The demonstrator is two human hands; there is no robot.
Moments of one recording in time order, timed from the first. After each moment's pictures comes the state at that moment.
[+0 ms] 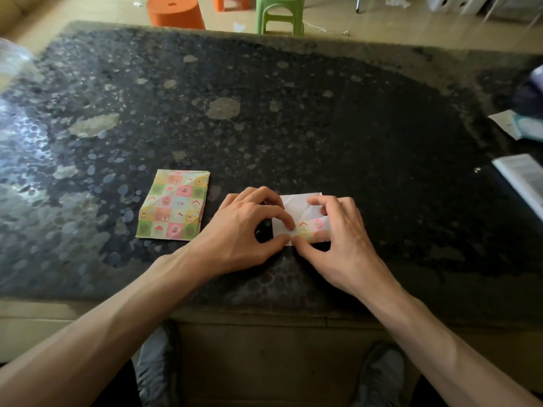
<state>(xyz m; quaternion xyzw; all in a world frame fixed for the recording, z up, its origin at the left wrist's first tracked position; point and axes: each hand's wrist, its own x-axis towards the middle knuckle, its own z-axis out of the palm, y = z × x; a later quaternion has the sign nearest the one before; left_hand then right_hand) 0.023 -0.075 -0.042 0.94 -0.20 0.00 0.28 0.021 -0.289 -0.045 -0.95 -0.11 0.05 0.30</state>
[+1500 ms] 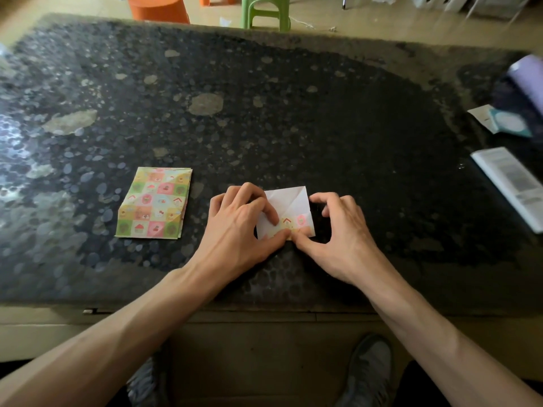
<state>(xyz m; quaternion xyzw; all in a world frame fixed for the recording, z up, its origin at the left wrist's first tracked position) 0.016 -0.106 -0.062 0.95 -0.10 0.08 0.28 0.025 -0.306 -0.031 -0.96 -0.04 0.08 0.27</state>
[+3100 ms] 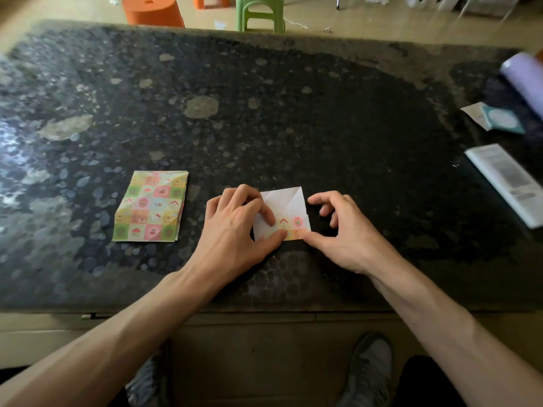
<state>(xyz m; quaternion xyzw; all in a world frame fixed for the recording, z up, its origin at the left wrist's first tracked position) 0.014 -0.105 -0.058 0.95 -0.10 0.06 0.27 0.035 -0.318 -0.025 -0.93 -0.02 0.13 0.34</state>
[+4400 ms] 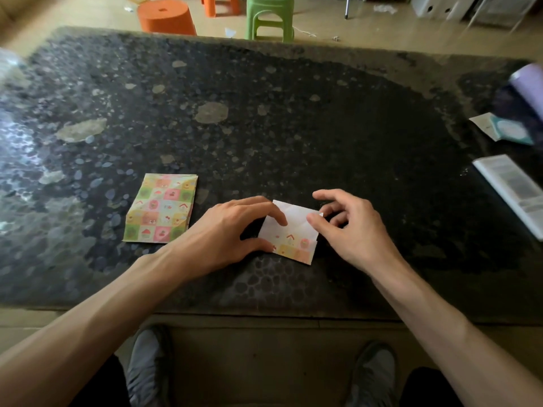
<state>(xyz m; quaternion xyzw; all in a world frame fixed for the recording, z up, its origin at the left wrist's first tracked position) 0.028 -0.071 -0.035 0.92 -0.26 -0.04 0.29 0.044 -0.312 -0.025 -0.92 -0.01 0.06 0.38</state>
